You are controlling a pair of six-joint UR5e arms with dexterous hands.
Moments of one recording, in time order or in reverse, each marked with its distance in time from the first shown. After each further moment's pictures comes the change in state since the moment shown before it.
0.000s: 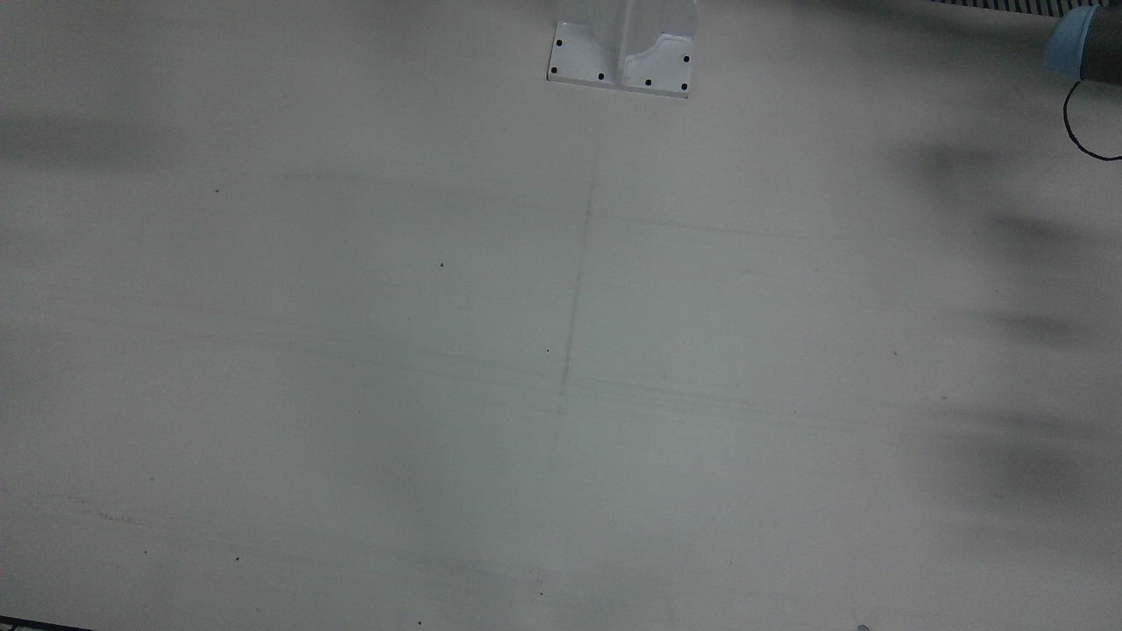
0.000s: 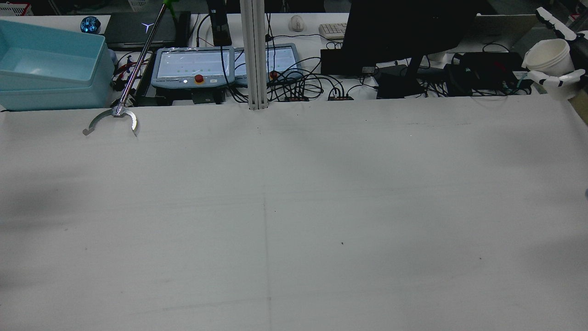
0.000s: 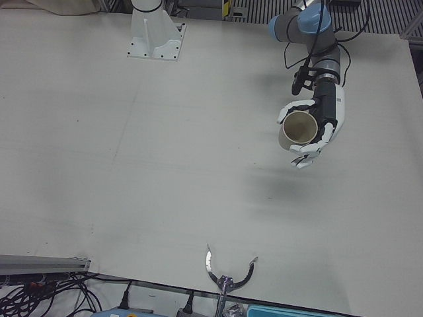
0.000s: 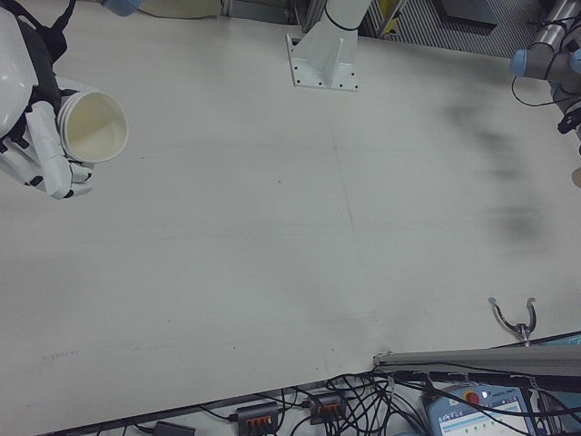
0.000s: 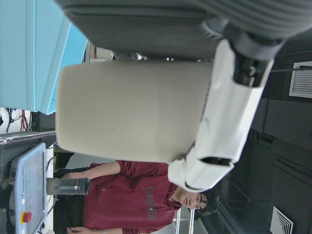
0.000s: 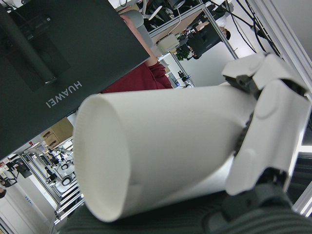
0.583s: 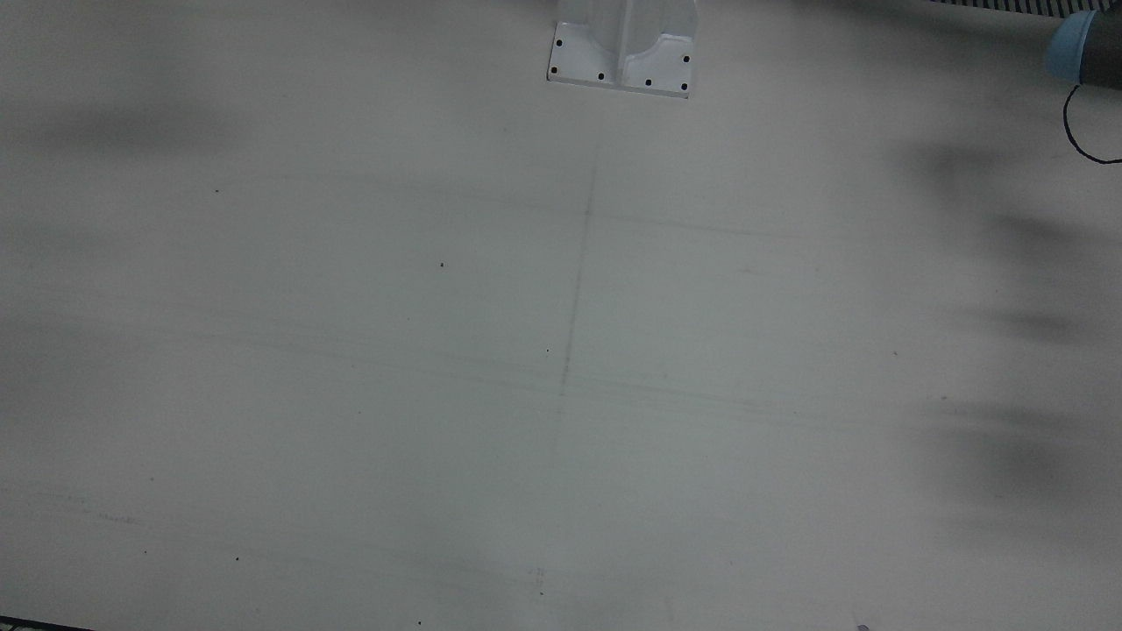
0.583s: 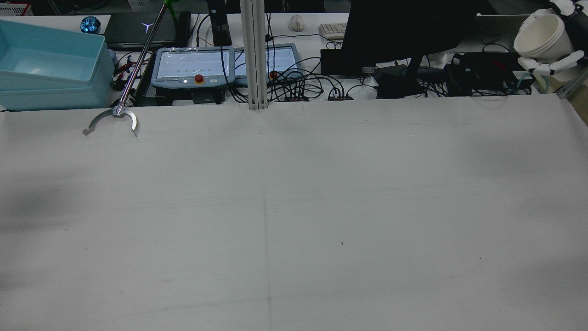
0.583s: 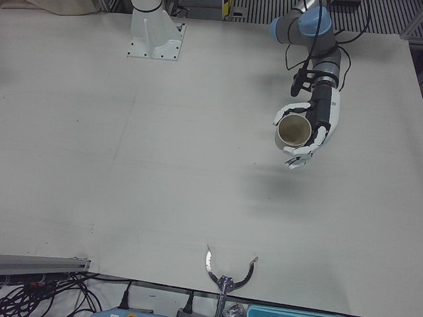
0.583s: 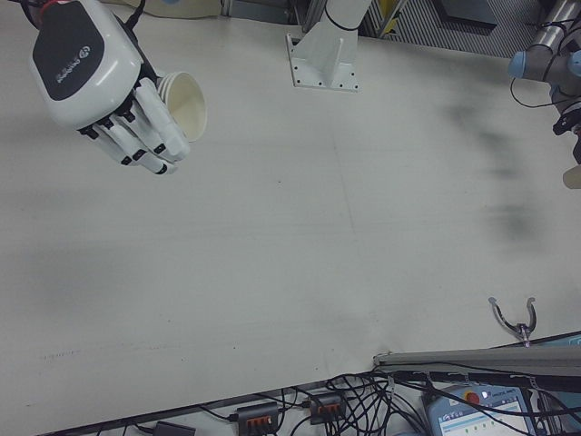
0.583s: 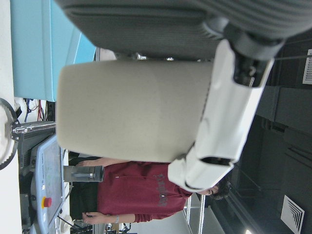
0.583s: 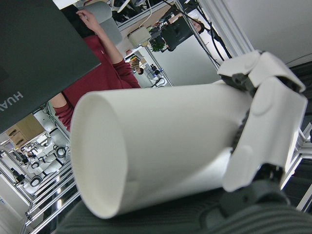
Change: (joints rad) left arm 0.012 0.006 0.018 -0.022 0.047 0.007; right arm -0.167 0.016 0.131 -0.055 0.169 -0.052
